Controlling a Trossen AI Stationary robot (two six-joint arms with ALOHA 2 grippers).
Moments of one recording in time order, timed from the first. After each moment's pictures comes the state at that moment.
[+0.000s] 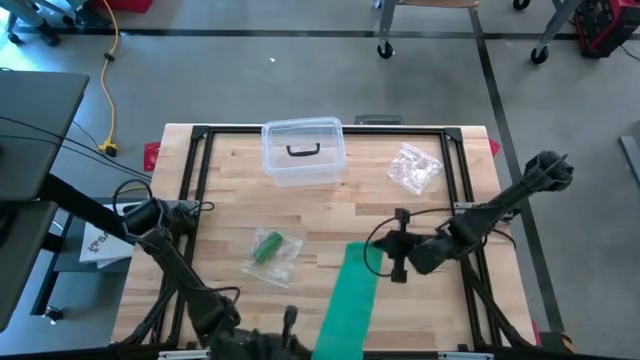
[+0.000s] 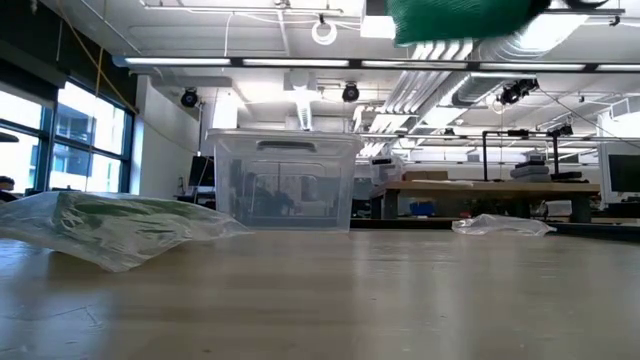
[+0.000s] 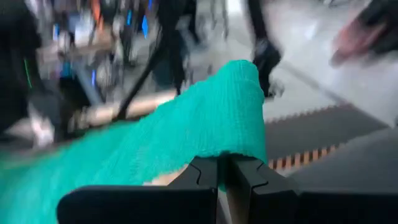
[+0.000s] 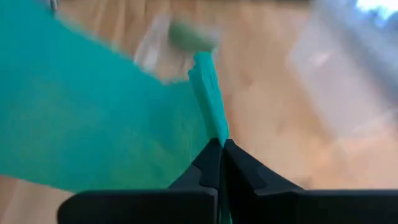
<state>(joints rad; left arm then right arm) -0.87 1.91 1.55 0.12 -0.69 -0.03 0.58 1.25 0.92 -0.42 0.61 0.32</state>
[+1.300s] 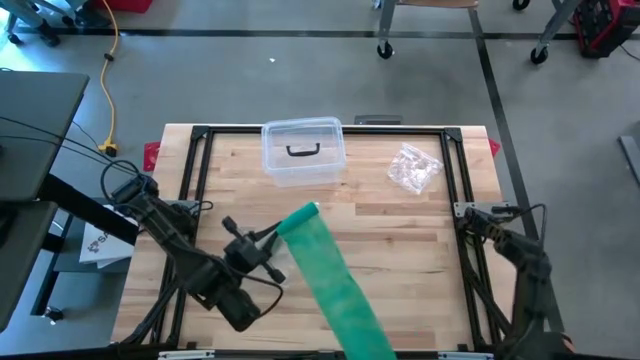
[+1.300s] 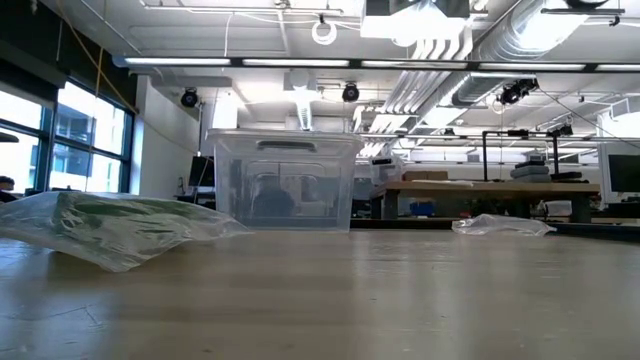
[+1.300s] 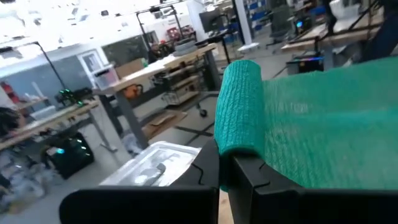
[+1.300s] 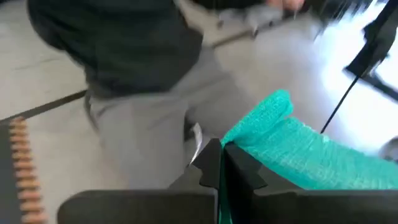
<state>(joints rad) -0.75 1.69 1.55 -1.22 -1.57 -1.08 1.17 2.09 2.21 -0.68 0.17 0.08</state>
